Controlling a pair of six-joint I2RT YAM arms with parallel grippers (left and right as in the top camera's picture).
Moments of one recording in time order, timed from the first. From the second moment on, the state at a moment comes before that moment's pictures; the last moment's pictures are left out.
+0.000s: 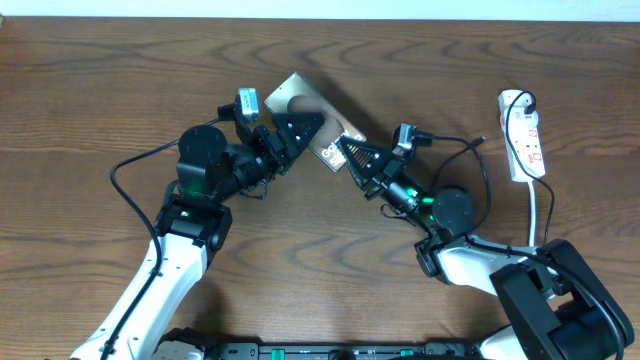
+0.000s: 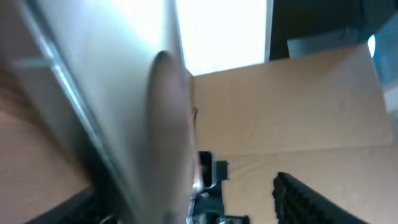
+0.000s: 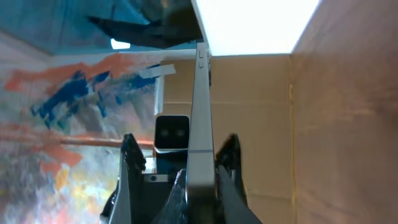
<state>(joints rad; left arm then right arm) -0.27 1.24 0.71 0.34 0.64 -1.25 0.50 1.64 0.44 1.45 -0.42 1.74</state>
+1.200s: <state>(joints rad) -0.32 1.24 0.71 0.35 0.45 -1.30 0.58 1.64 0.46 1.42 -0.40 1.96</state>
